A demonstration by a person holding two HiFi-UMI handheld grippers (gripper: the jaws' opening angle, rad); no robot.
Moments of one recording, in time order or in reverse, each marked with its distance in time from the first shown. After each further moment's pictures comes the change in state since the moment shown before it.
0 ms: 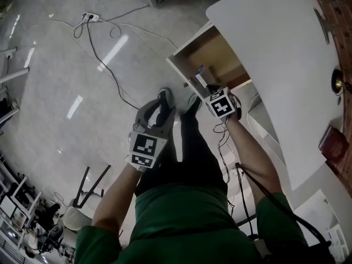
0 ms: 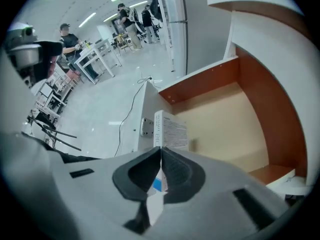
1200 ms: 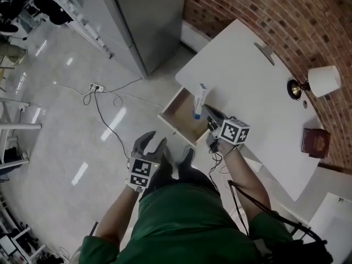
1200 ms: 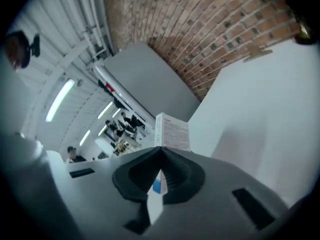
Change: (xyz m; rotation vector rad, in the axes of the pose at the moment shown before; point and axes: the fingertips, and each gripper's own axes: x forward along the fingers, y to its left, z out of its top) left arm -0.076 -0.038 0.126 0.208 -0.146 -0.012; right arm -0.296 -0.054 0.124 0.699 -0.959 0.240
